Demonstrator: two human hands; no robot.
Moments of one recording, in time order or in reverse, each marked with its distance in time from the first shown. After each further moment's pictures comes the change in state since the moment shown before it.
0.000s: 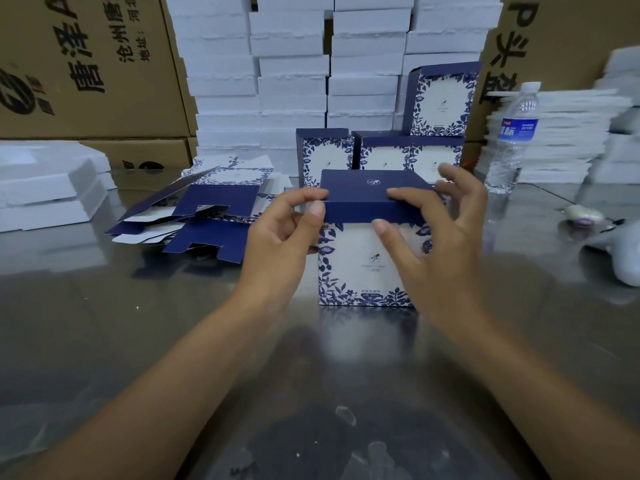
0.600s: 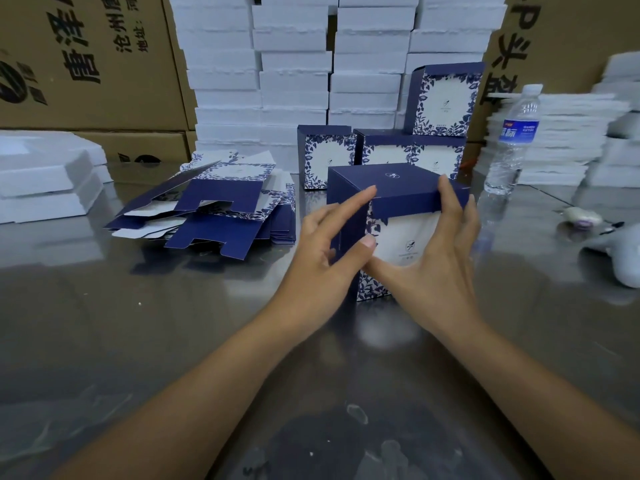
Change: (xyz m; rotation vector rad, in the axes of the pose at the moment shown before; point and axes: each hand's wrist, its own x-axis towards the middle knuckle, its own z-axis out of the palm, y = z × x) left_hand -0.013 -0.010 0.010 0.217 -0.268 0.116; right_hand -0.012 -0.006 0.008 -0.068 -0.206 0.376
